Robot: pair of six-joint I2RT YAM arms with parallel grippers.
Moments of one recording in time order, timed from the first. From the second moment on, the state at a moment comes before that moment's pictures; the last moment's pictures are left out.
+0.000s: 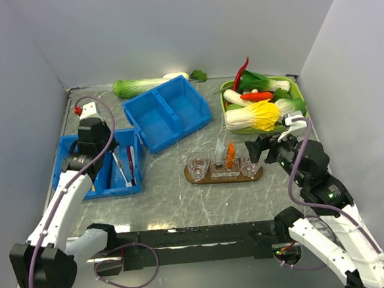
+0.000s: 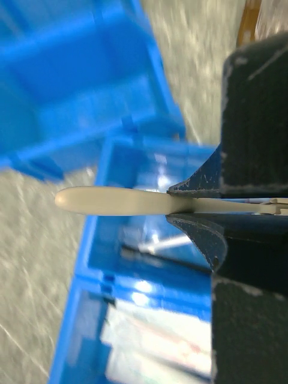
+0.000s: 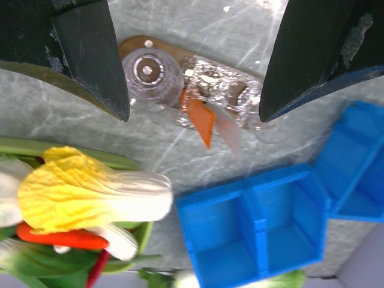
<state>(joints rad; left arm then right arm) -0.17 1.04 0.90 -0.39 -0.25 -0.37 0.46 0.54 0.84 -0.52 0.14 0.20</state>
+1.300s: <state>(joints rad) -0.87 1.02 0.84 -0.15 -0.25 -1.08 1.06 1.04 0.99 -0.35 0.16 0.42</state>
